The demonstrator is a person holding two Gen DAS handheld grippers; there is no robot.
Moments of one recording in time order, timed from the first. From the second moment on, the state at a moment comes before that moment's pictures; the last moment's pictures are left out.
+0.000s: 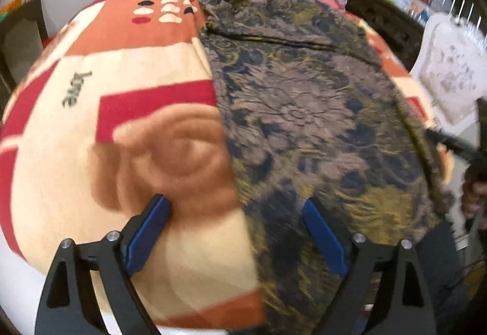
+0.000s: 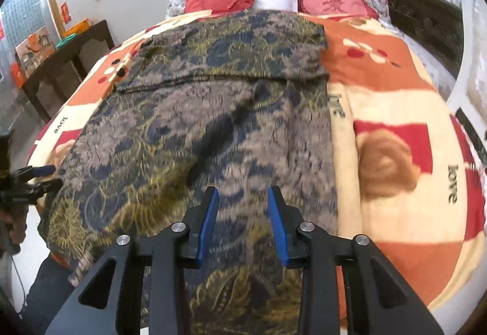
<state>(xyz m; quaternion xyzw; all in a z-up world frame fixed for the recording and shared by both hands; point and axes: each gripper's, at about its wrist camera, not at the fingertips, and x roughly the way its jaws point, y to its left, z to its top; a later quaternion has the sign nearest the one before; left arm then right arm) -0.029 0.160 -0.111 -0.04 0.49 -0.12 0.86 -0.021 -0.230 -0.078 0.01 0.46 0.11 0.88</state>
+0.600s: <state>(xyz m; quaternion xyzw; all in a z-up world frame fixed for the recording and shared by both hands) 0.004 0.172 -0.115 -0.25 0.47 -0.24 0.81 -0.030 -0.227 -0.101 0.04 0.41 0.09 0.90</state>
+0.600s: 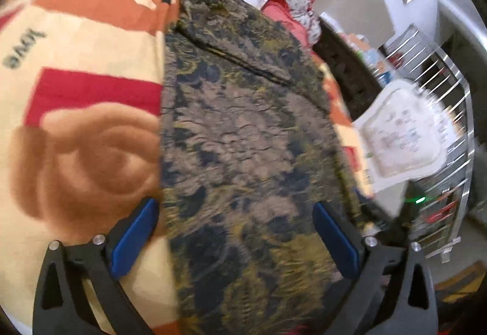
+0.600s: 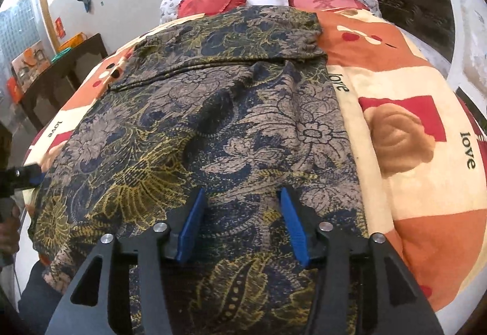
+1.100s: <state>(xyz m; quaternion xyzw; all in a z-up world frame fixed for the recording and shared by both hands) -0.023 0.178 -0.119 -0.31 0.50 -0.27 0.76 -0.029 -0.229 -0.095 0.03 0.43 0.10 0.90</state>
